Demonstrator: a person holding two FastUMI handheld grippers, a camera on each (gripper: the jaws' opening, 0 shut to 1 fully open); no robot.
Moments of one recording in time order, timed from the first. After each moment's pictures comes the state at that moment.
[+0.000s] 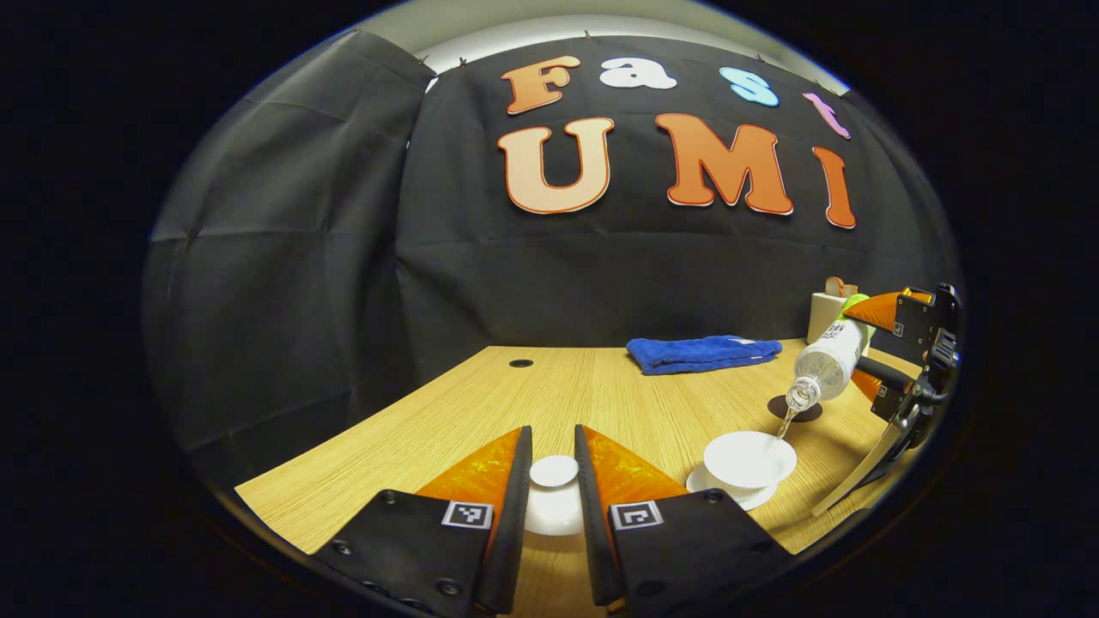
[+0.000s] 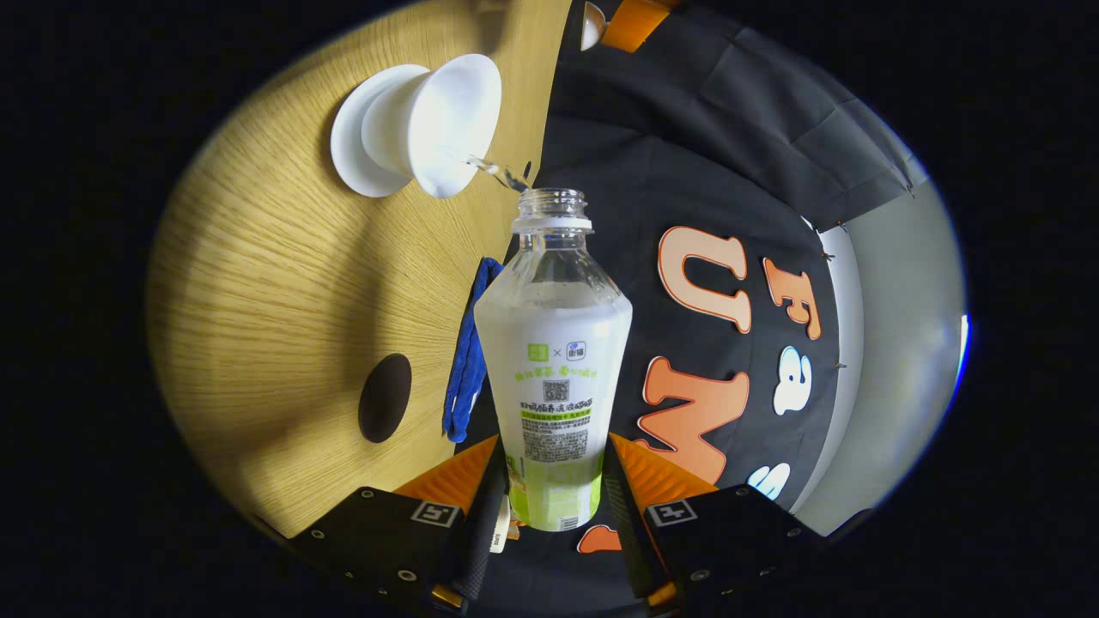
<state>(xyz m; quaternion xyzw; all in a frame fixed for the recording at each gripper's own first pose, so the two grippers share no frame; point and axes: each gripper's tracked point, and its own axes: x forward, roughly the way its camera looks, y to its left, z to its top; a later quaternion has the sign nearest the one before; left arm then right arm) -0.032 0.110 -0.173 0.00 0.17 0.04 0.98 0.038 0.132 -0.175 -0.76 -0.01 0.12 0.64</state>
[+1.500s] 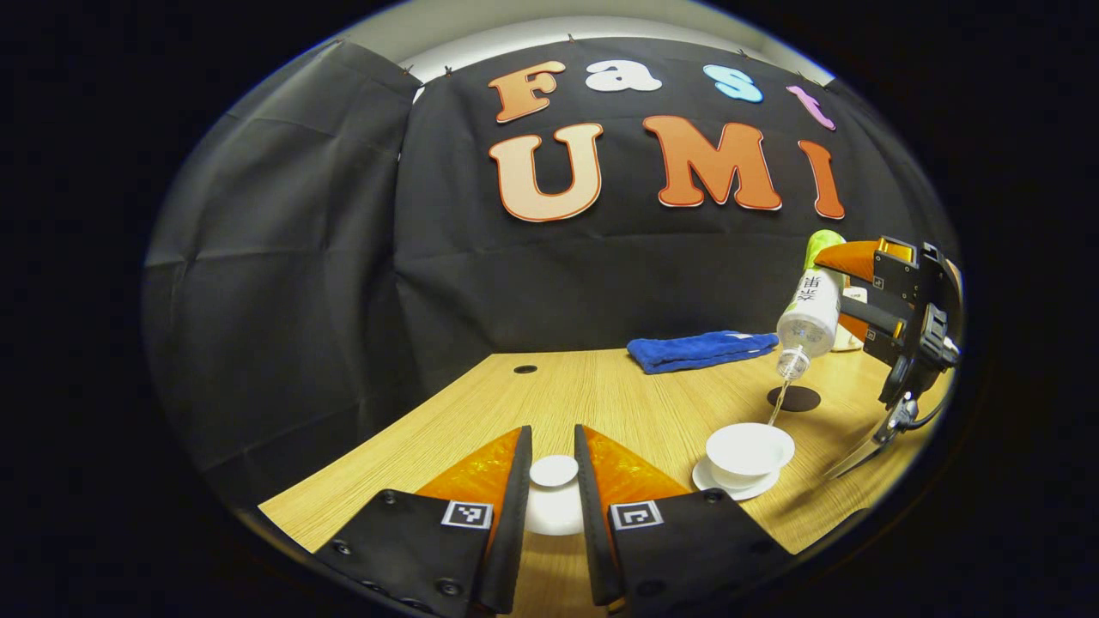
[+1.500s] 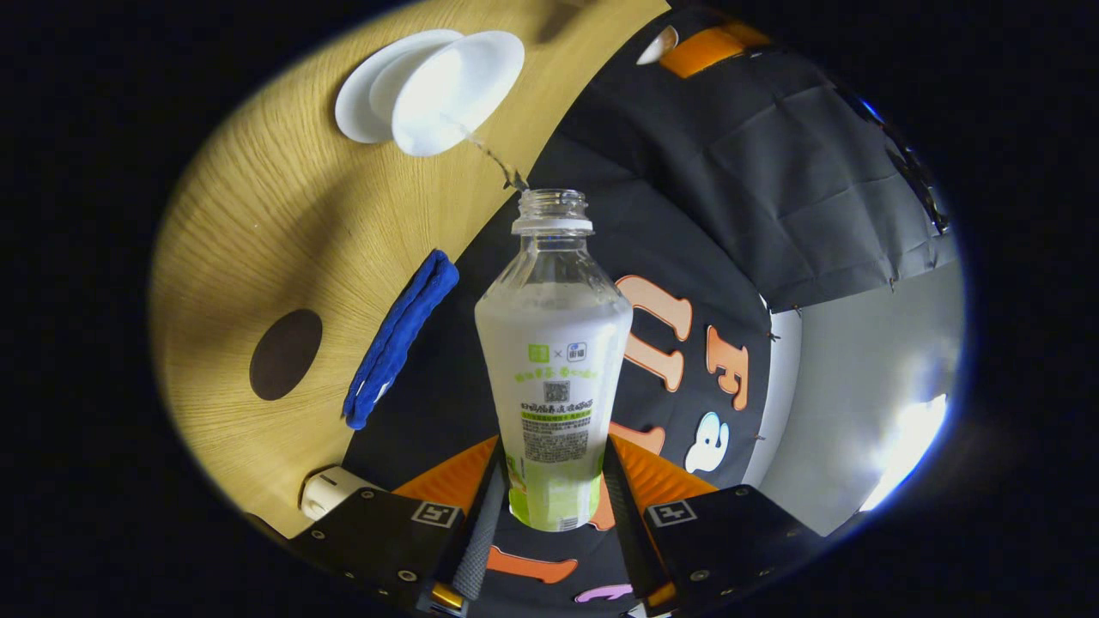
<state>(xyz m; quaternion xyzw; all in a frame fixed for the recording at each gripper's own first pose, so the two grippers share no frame) -0.040 0.113 -0.161 0.03 0.17 0.03 0.99 0.039 0.142 -0.163 -0.83 -0.14 0.10 0.53</state>
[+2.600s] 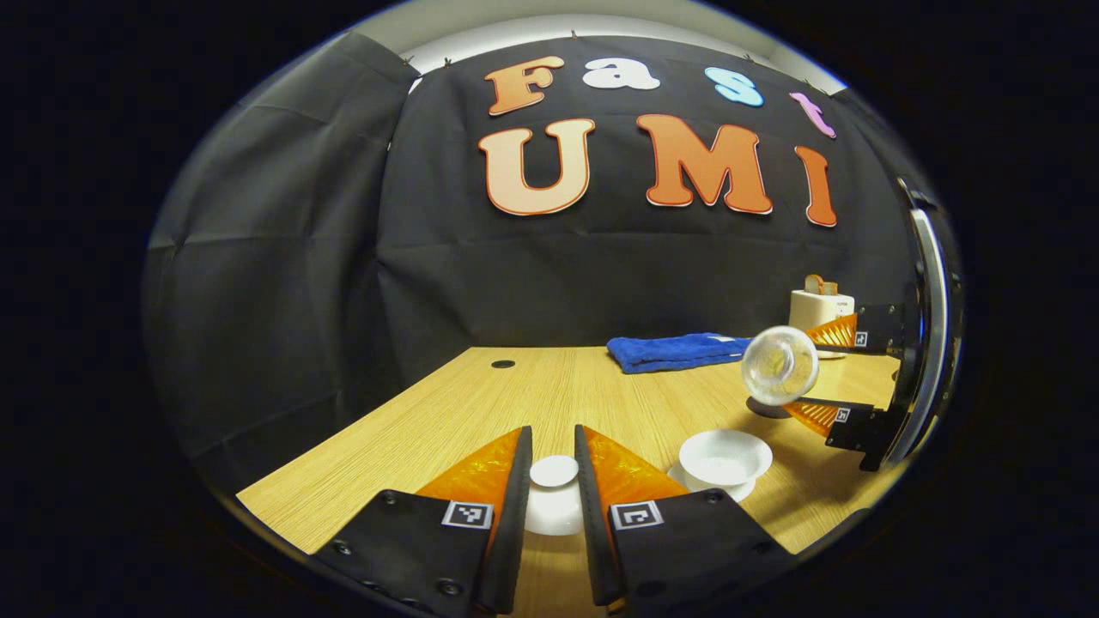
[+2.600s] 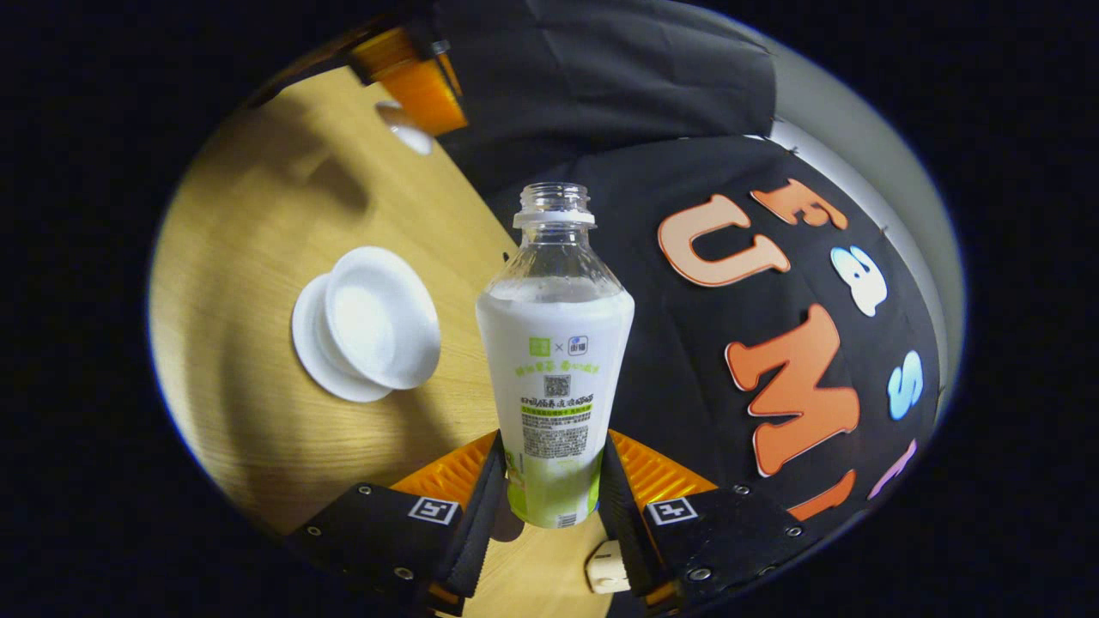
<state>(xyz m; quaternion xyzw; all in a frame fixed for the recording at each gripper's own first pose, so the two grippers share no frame) -0.034 0.091 -0.157 0.01 0.17 0.01 0.99 0.035 0.149 -0.169 -0.47 0.07 0.26 0.84</state>
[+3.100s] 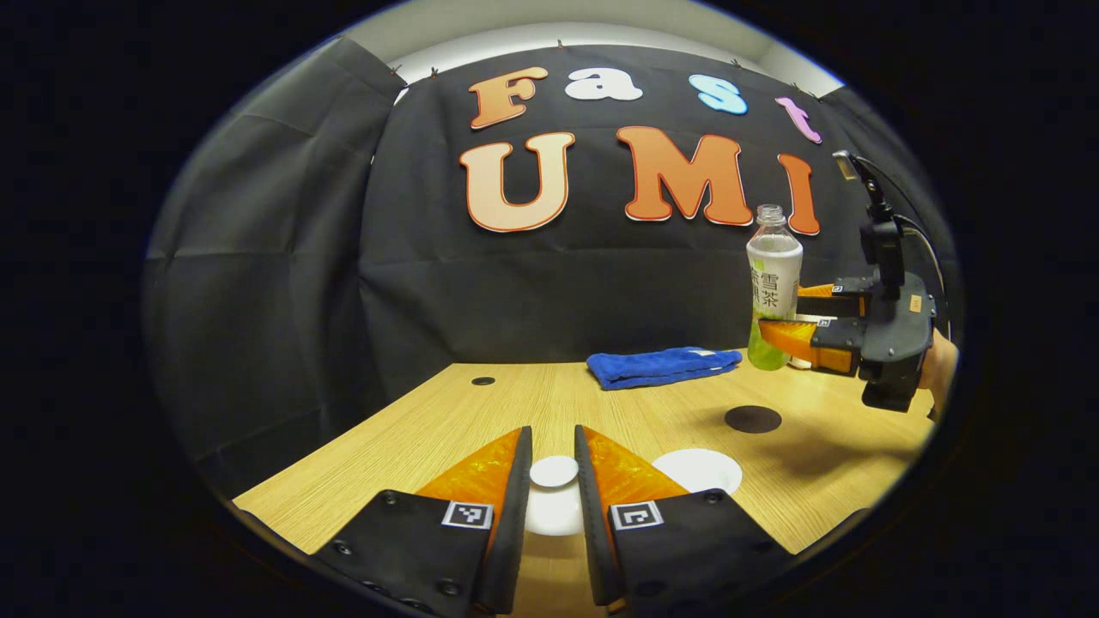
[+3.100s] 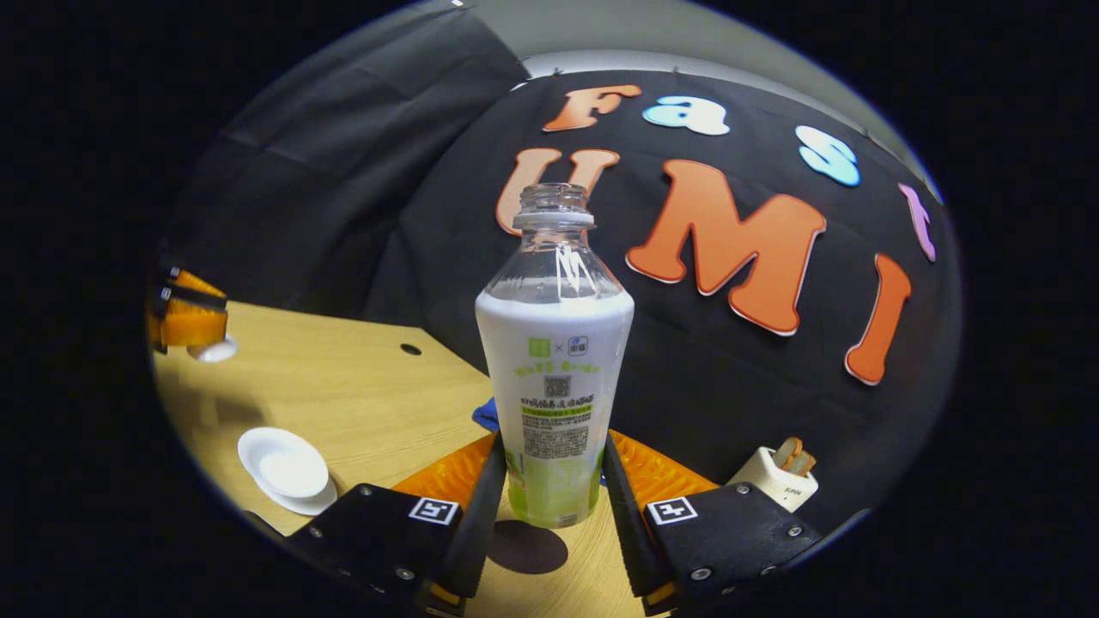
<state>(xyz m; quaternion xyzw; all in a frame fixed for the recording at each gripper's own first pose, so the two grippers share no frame) -0.029 0.071 -0.141 0.00 0.15 -0.02 0.99 0.079 0.126 -0.161 -0.13 0.12 0.18 0.97</state>
